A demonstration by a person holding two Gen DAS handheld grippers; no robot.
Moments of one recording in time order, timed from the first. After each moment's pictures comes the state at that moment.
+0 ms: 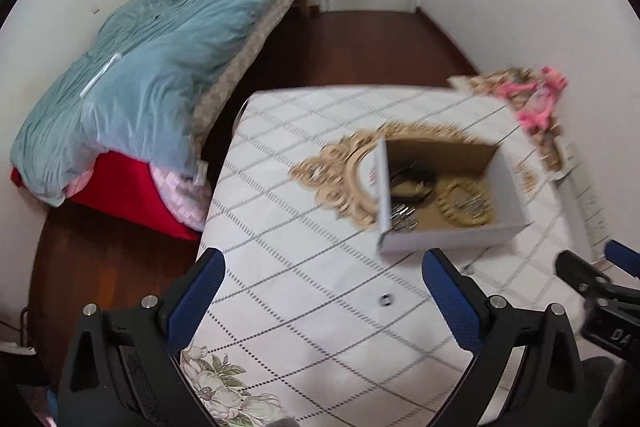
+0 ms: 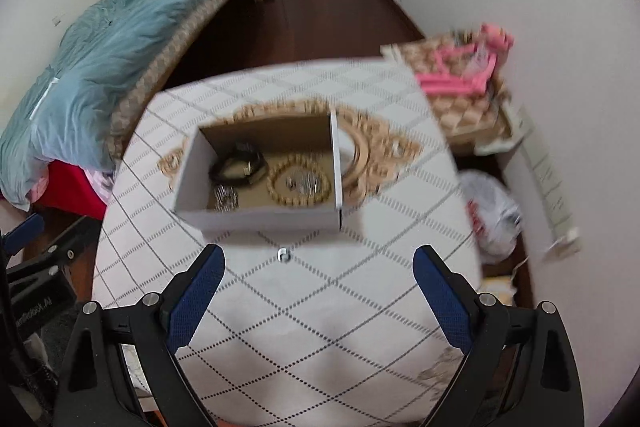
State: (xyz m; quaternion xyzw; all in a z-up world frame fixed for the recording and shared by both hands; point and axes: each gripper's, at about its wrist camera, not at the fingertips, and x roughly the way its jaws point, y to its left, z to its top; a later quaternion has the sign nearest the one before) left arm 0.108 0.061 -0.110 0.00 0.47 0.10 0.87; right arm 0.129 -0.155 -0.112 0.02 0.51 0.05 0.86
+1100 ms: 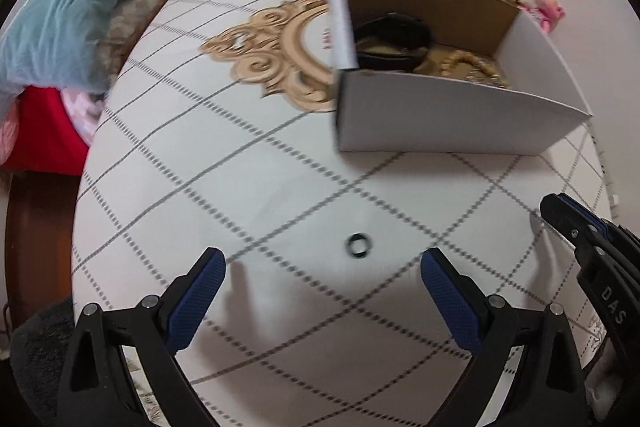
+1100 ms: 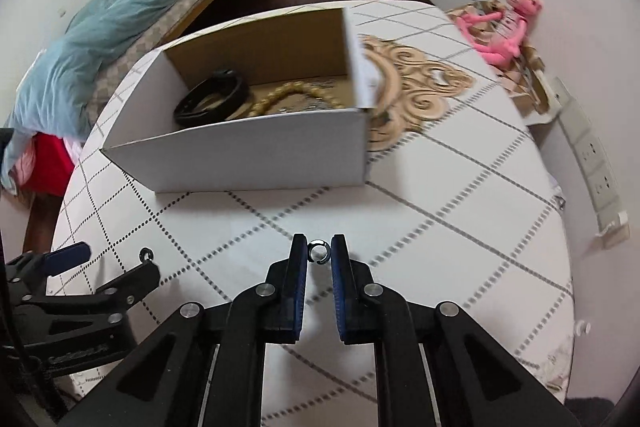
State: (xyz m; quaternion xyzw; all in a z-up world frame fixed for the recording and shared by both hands) left arm 0.127 0.028 -0.234 -0.03 0.57 0.02 0.82; right arm 0.141 -0.151 -0.226 0.03 0.51 0.07 0.86
